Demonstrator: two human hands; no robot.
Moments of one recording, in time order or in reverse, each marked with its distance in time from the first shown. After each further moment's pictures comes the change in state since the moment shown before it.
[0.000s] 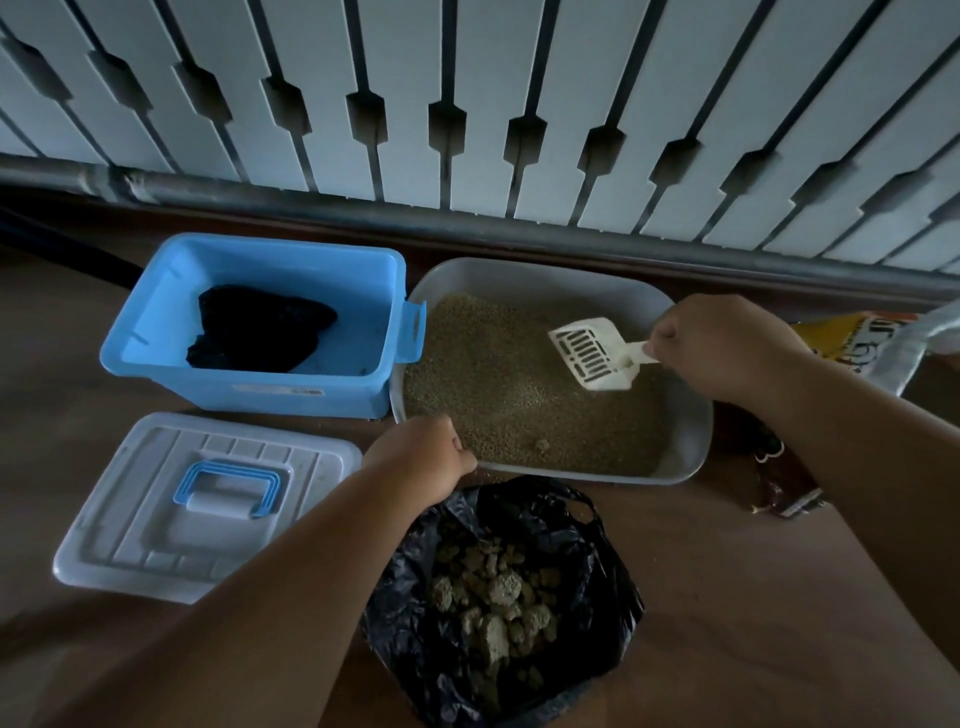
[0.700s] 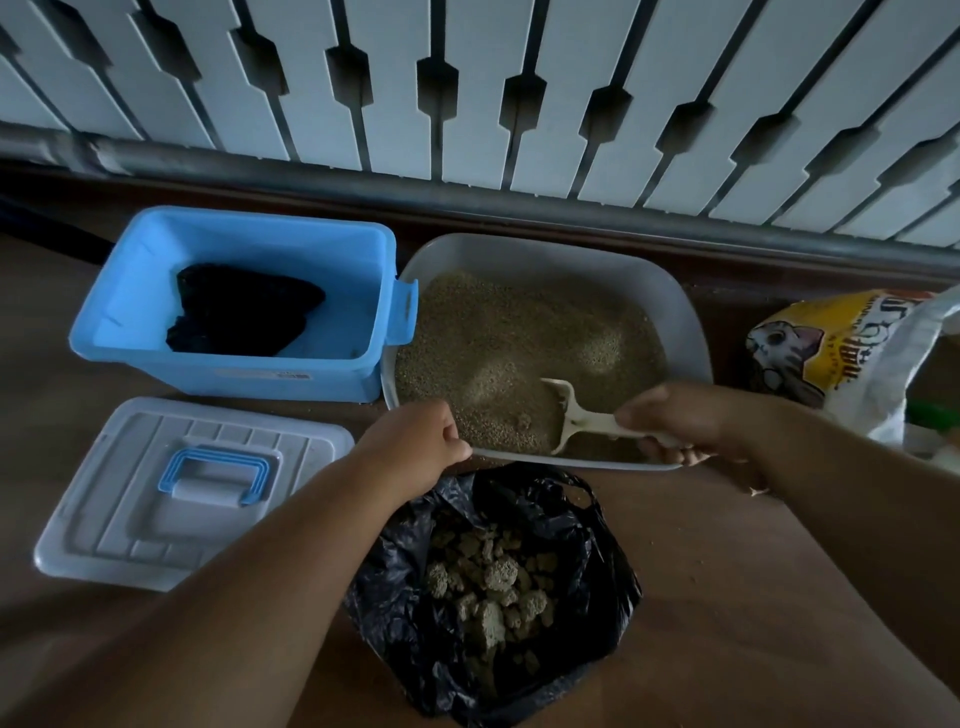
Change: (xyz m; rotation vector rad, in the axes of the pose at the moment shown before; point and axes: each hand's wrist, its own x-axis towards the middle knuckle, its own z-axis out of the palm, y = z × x) left_hand 0.004 -0.013 0.005 -0.064 -0.029 0.120; right_hand 0.006 0.034 0.091 0.723 -0.684 0.184
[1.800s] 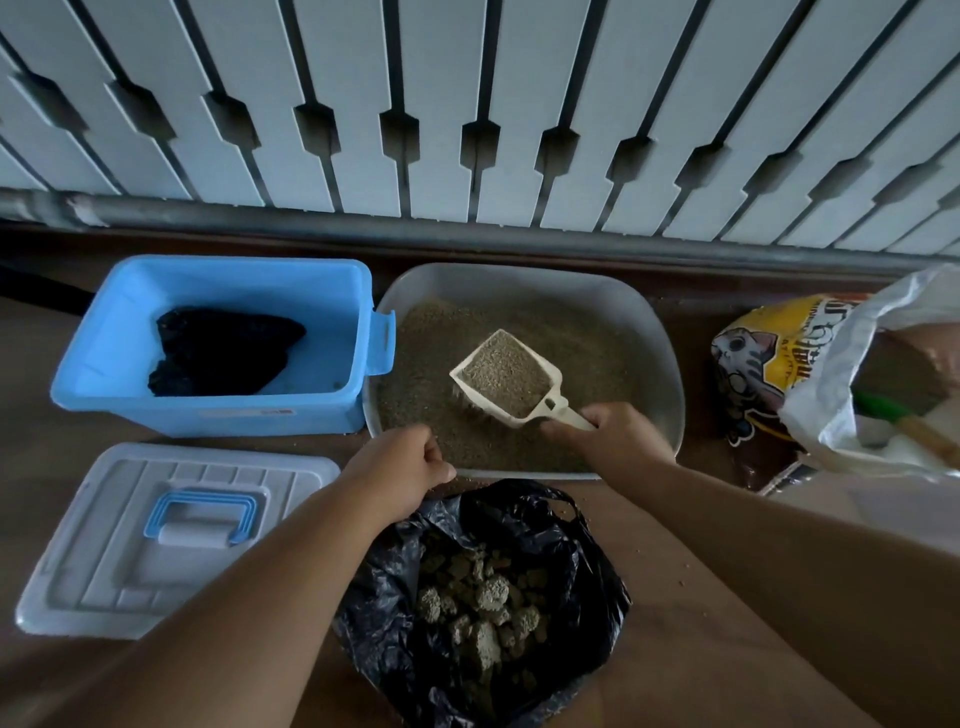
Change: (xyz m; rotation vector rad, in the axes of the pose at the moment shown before) left_hand 0.001 0.001 -0.003 -0.055 -0.011 -0.002; right_hand 0.003 -0.009 0.067 0.013 0.603 -0.193
